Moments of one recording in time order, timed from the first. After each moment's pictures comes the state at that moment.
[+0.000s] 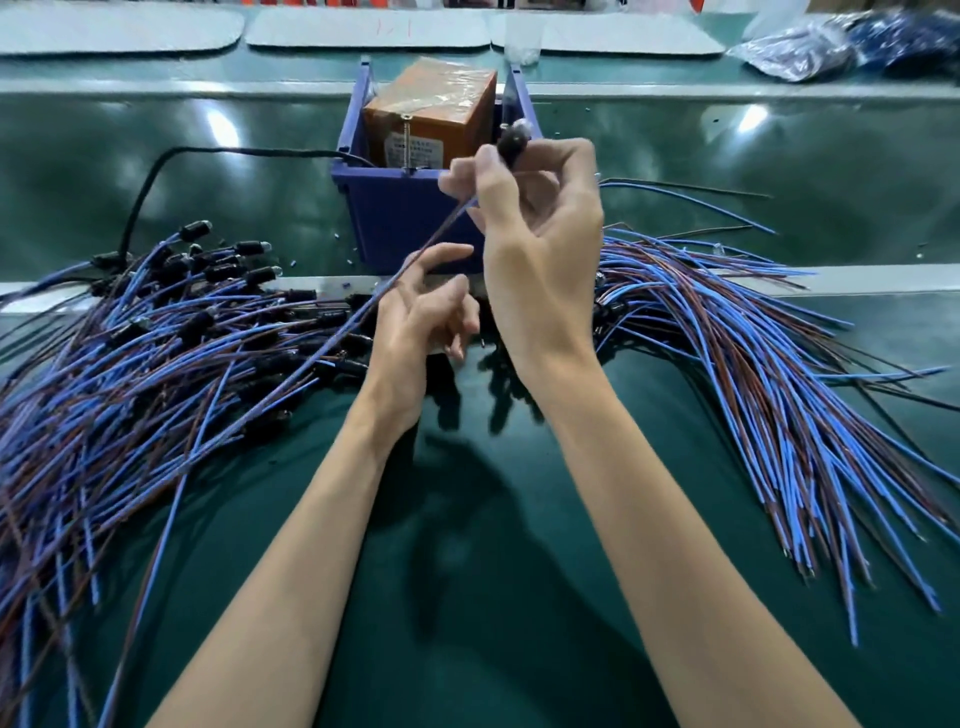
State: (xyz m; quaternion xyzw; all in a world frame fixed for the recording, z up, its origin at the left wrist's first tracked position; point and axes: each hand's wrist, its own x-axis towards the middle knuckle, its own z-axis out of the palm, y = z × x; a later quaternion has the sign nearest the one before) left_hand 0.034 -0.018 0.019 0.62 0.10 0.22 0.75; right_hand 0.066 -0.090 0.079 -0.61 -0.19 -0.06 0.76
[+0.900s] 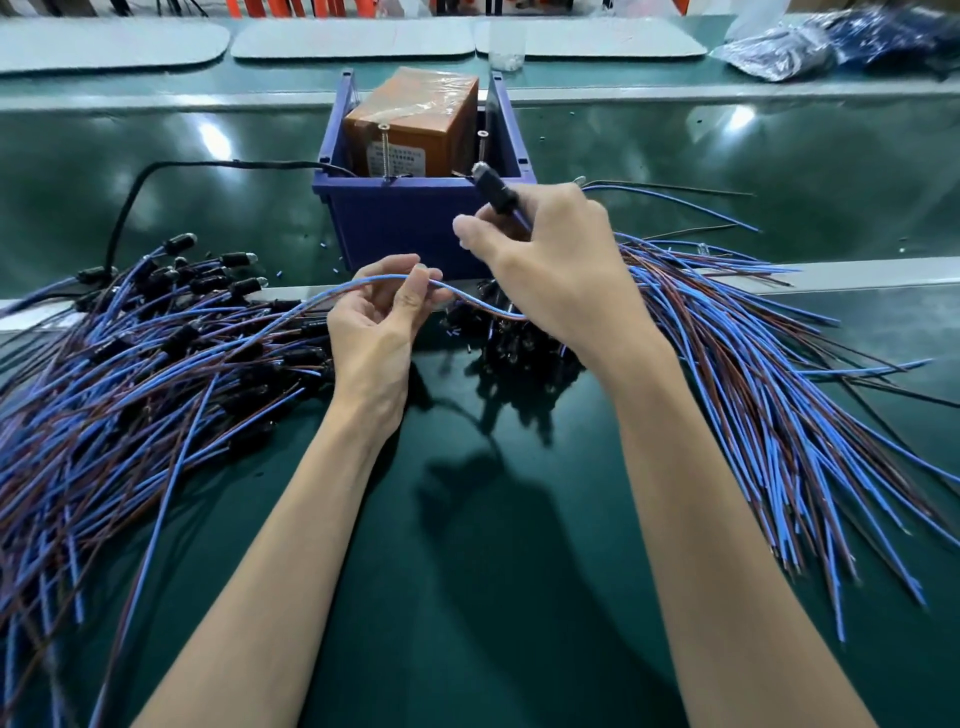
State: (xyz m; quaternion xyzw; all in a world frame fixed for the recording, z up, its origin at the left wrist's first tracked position) left_hand 0.048 -0.006 0.004 0.52 0.12 0.32 0.78; right_hand 0.093 -0.125 0.092 -0.85 -0.25 -0.01 0.46
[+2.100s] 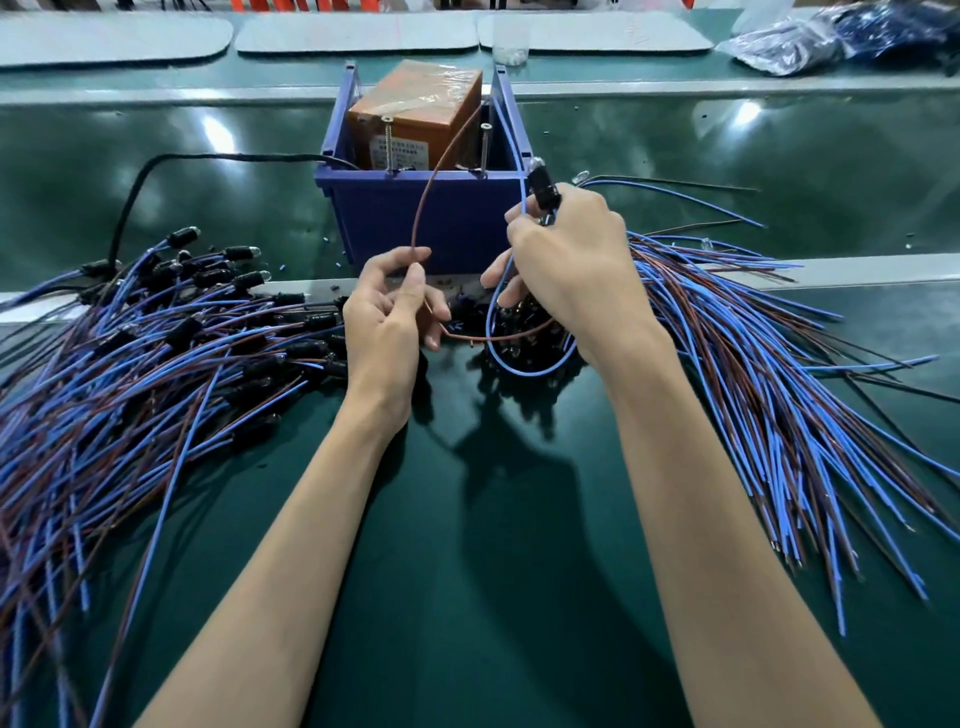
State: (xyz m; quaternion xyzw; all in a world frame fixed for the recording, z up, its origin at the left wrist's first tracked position) left_hand 0.045 -0.007 0.002 0.61 0.12 0.31 0.72; right_hand 0.100 -0.125 0.083 -0.82 -0.16 0.05 0.54
